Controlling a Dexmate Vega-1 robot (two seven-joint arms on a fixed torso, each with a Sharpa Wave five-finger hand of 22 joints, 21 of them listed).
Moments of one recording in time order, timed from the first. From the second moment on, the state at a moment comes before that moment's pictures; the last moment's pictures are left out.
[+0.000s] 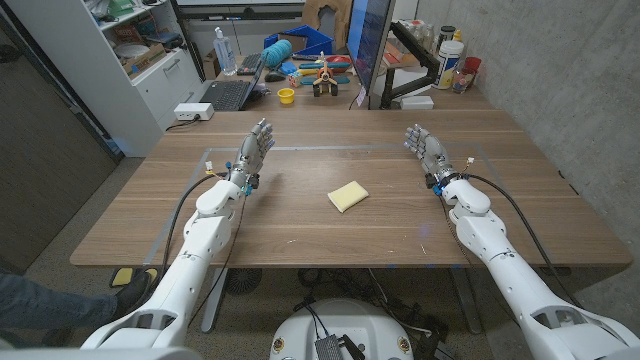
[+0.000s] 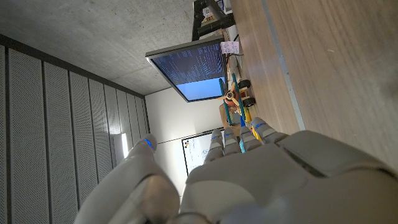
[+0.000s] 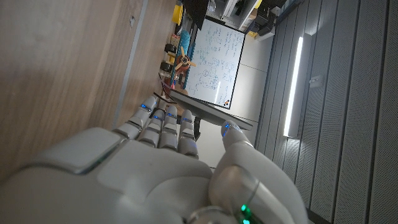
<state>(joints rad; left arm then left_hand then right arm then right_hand) 0.88 0.19 -0.01 -1.30 -0.29 -0.15 -0.27 0.24 -0.11 0.46 0.10 0.32 0.01 0.06 0.20 0.18 -0.02 0.00 0.21 0.19 -0.09 0.01 0.19 0.18 -0.11 -0.03 0.33 0.17 -0.87 -0.27 -0.10 -1.28 0.41 0.19 0.19 0.23 0.11 0.42 -0.04 0.17 0.26 0.08 0.19 0.21 0.22 0.11 0.22 0.19 0.09 0.05 0.20 0.19 0.04 -0.03 0.54 0.17</state>
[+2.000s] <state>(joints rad) 0.86 0.01 -0.19 -1.36 -0.02 -0.15 -0.43 0.29 -0.09 0.48 0.08 0.33 0.04 0.05 0.20 0.18 0.00 0.00 0.21 0.19 -0.08 0.01 0.19 0.18 -0.11 -0.02 0.30 0.17 -0.83 -0.09 0.08 -1.20 0.25 0.21 0.31 0.23 0.11 0.41 -0.05 0.17 0.26 0.08 0.19 0.20 0.23 0.11 0.22 0.19 0.10 0.05 0.20 0.19 0.05 -0.03 0.52 0.17</state>
